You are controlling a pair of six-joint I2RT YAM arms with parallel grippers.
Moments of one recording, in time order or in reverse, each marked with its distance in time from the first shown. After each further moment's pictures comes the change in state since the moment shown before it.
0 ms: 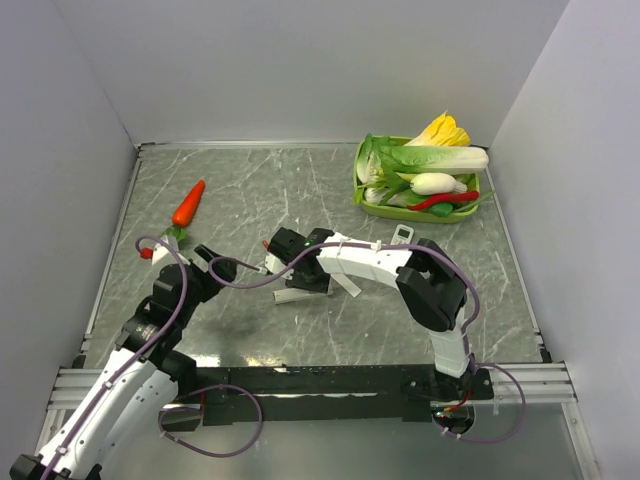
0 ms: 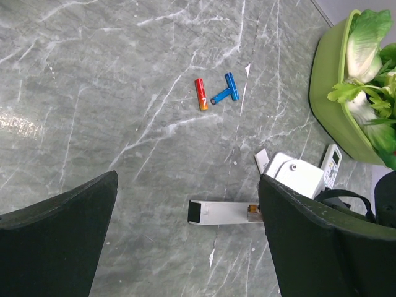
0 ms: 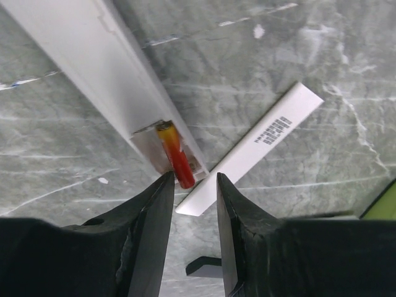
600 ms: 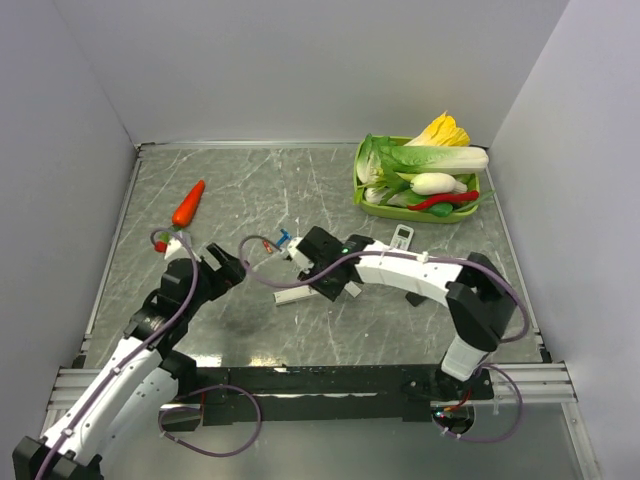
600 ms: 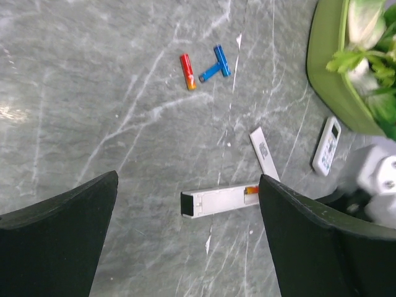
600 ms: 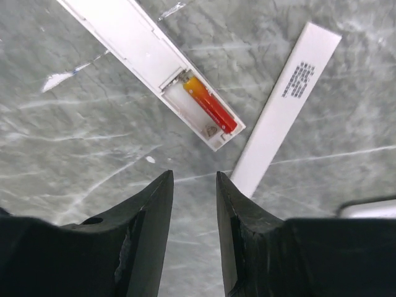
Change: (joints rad) left arm 0.000 0.078 -0.016 0.071 0.095 0.017; right arm -0.035 -0.257 -0.246 0.164 -0.099 0.256
